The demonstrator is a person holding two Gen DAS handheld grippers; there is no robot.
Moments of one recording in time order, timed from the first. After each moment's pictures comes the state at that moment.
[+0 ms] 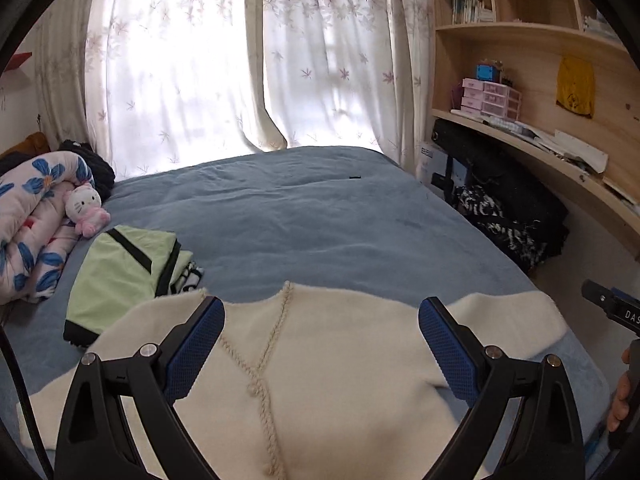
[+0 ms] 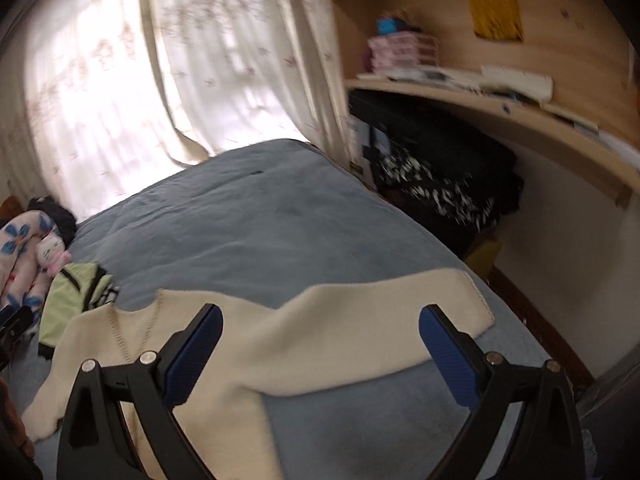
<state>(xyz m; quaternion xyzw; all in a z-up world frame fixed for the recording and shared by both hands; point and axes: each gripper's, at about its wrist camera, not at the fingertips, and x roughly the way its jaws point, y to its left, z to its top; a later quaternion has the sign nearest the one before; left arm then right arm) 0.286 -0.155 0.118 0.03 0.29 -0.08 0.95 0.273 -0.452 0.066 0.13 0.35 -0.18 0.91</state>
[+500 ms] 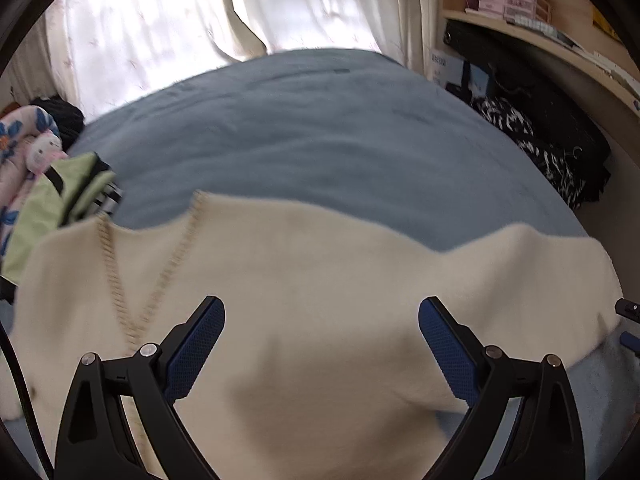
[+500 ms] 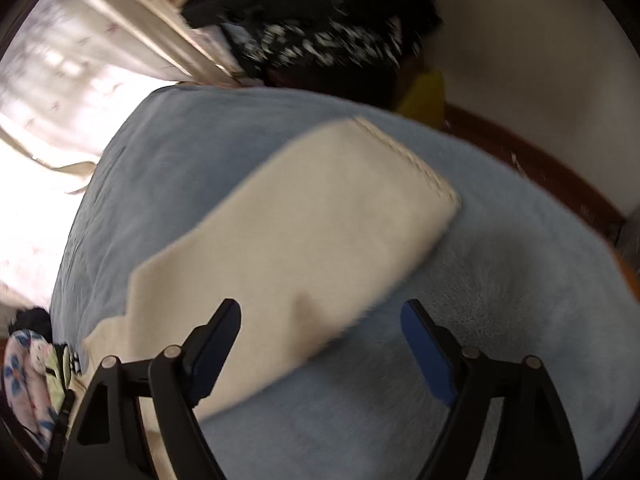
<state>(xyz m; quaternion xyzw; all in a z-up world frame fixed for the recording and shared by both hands) 0.390 -0.286 -0.070 0.04 0.44 -0.07 0.90 0.272 -0.627 -0.115 0.37 0.45 -0.25 0.78</state>
